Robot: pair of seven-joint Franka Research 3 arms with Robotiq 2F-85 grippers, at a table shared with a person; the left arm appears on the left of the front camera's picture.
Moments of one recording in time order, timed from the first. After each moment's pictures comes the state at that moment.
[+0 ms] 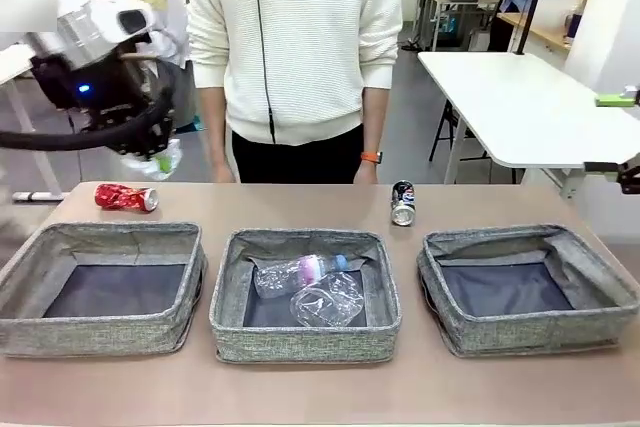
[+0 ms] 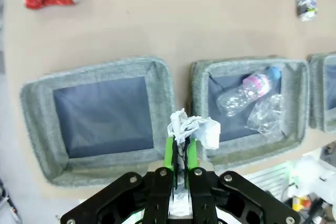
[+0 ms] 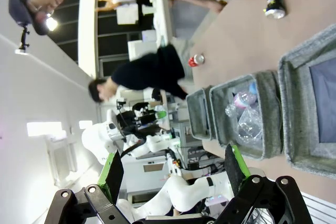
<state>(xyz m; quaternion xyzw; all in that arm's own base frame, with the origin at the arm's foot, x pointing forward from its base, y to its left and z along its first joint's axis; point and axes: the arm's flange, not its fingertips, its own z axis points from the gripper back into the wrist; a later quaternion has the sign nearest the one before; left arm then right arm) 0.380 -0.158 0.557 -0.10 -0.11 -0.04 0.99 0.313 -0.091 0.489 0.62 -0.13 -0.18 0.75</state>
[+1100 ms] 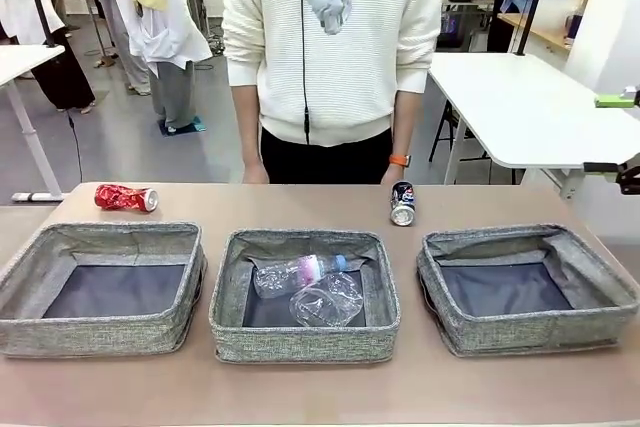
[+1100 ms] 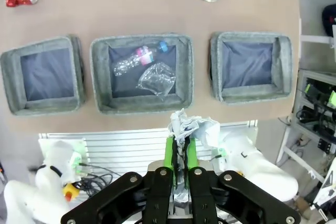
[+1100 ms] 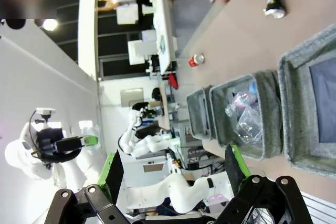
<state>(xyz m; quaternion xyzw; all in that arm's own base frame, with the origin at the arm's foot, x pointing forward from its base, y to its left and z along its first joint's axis) 0.353 -0.397 0.772 -0.10 -0.06 0.00 0.99 0.313 -0.091 0.489 0.62 -0.13 -0.18 0.75</state>
